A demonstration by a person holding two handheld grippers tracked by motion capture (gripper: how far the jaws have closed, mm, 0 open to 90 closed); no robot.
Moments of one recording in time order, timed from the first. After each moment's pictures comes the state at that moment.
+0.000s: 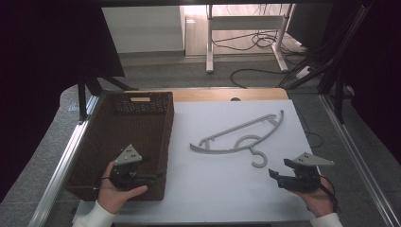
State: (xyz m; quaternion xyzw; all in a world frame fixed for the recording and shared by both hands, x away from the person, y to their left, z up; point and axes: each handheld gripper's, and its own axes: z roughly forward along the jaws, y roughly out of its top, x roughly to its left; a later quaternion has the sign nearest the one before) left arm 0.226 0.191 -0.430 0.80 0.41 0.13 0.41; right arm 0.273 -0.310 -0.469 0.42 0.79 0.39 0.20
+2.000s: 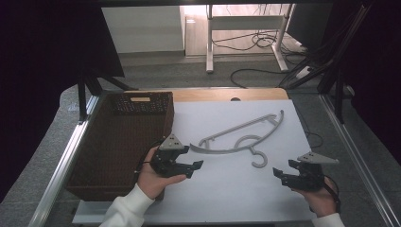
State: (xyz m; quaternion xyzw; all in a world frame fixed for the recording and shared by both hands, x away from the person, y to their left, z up) left arm 0.266 0.096 -0.413 0.83 0.35 0.09 0.43; right arm 0.275 -0.320 -0.468 0.46 0.78 0.38 0.19
